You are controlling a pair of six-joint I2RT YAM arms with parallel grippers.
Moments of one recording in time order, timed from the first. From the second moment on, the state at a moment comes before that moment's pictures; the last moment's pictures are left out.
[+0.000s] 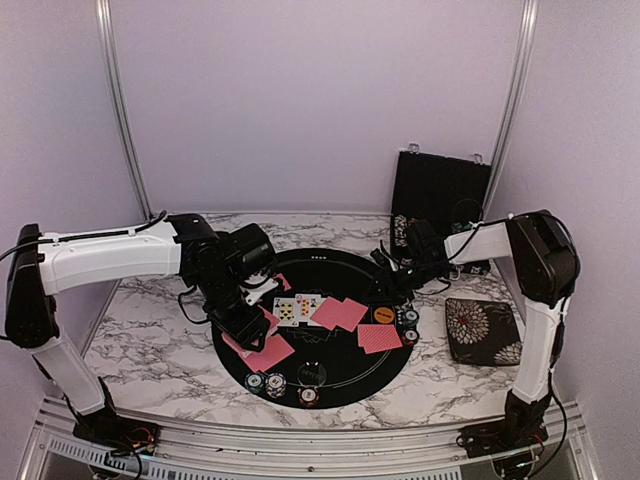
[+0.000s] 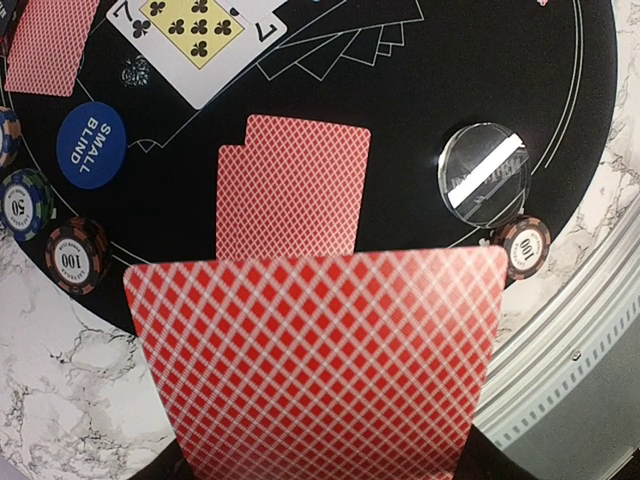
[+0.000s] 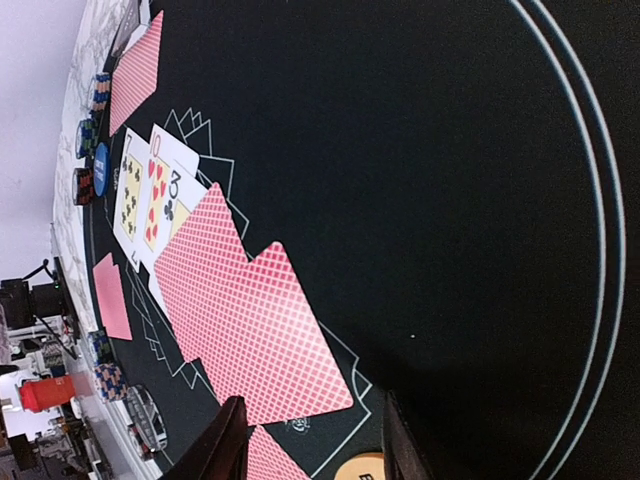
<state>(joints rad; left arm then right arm) -0.93 1.66 1.36 -1.09 0.08 -0.22 0.37 2.01 1.25 -0.37 -0.72 0.22</state>
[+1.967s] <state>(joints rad) -0.73 2.61 2.48 -1.14 0.07 -0.24 0.42 1.43 1.04 -0.30 -0.42 0.39</state>
